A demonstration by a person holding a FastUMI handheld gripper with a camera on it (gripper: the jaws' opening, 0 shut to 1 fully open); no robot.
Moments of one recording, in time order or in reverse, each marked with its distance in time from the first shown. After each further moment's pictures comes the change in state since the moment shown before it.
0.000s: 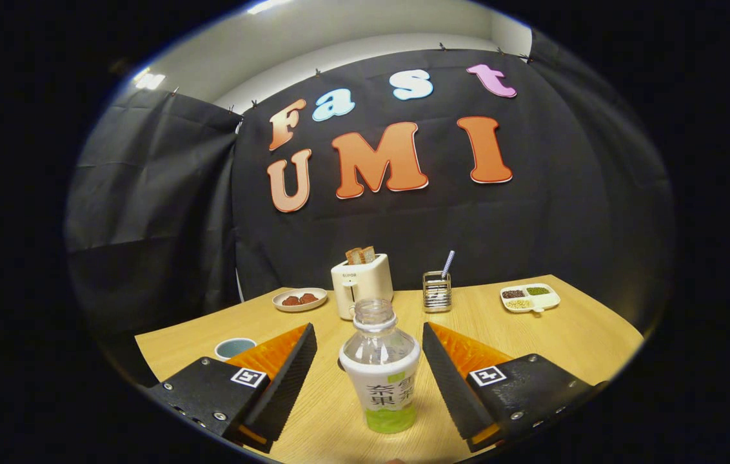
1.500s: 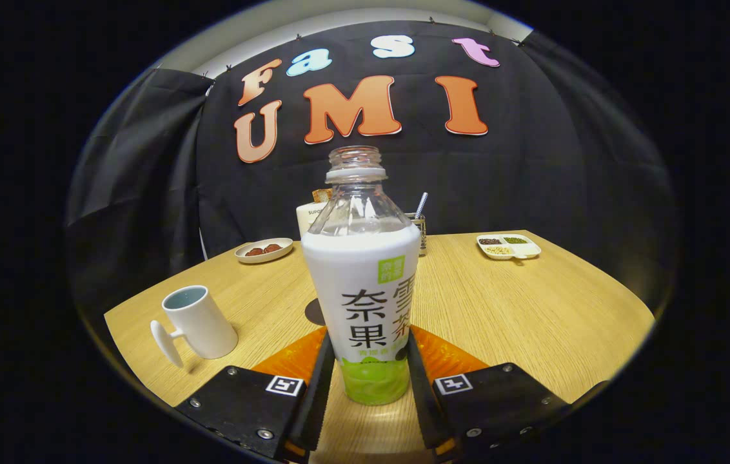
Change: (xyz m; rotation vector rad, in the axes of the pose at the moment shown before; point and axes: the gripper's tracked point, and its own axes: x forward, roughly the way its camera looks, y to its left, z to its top) arm 0.015 -0.013 -0.087 -0.025 0.184 -0.148
